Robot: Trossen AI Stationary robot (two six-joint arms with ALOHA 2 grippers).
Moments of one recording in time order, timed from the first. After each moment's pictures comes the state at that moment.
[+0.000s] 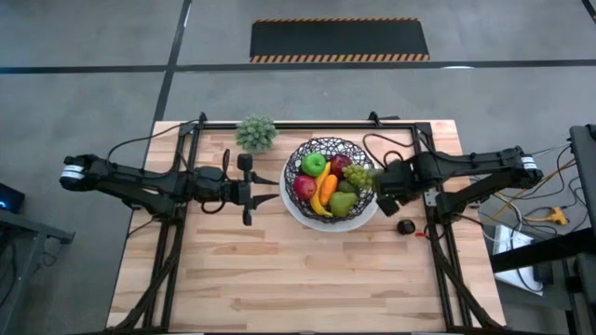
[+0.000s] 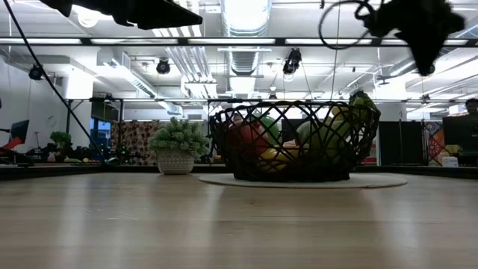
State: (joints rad) left arm -0.08 1.02 0.67 0.19 -0.20 0.51; right arm 0.07 1.29 1.23 -1.57 0.13 1.05
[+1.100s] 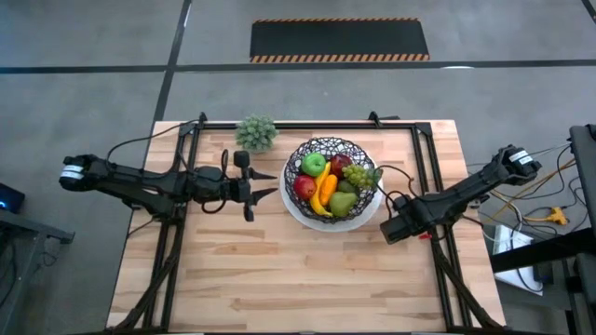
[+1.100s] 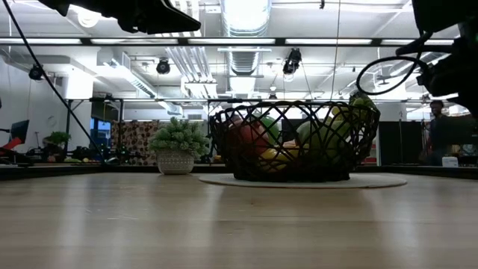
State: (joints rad) left arm -0.08 1.01 0.66 0.19 -0.30 0.53; right arm 0.41 1.29 0.77 -1.24 -0.06 1.62
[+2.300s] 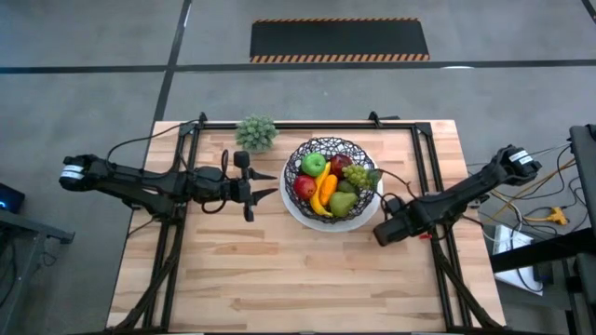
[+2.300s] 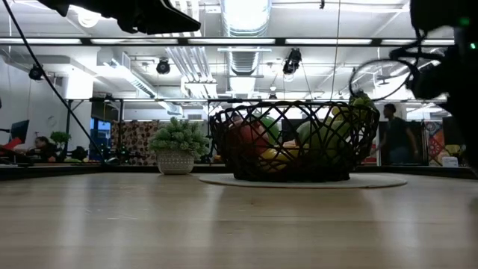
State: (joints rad) left arm -0.08 1.01 0.66 0.19 -0.30 0.53; right arm 0.41 1.29 0.71 -1.02 0.02 1.57
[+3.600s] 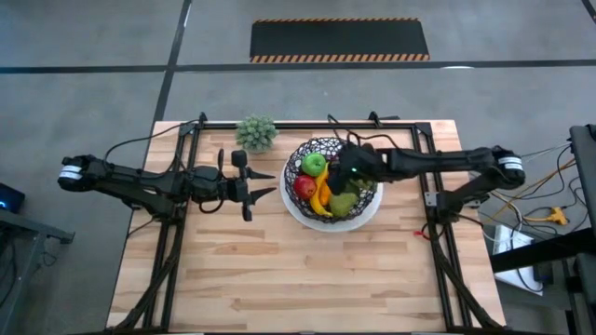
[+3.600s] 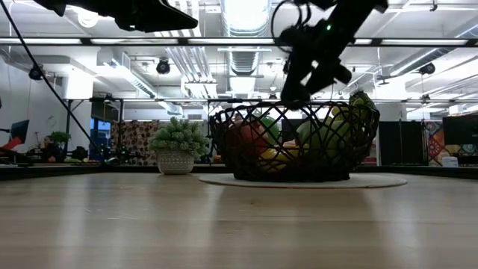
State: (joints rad) left arm -0.08 0.98 0.65 0.20 -0.30 0.53; right arm -0.14 1.42 1.08 -0.53 0.33 0.55
